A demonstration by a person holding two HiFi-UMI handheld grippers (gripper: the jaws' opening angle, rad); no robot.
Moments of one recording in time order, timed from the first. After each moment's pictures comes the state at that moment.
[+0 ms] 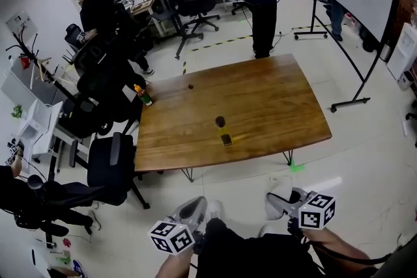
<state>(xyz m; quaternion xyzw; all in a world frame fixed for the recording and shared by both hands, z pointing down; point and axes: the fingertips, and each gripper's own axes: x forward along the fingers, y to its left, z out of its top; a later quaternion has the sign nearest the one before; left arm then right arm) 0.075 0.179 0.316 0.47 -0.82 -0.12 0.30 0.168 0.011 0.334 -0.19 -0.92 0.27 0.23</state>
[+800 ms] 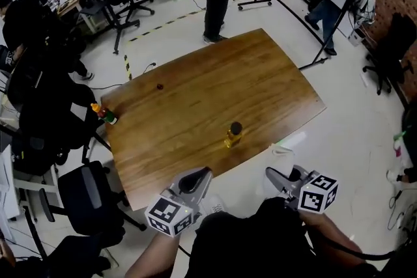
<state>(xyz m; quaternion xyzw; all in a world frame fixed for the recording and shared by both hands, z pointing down) -0.107 0.141 0.319 0.73 -0.65 -0.01 0.20 0.015 0.040 0.335 0.04 -0.93 0.29 0.20</state>
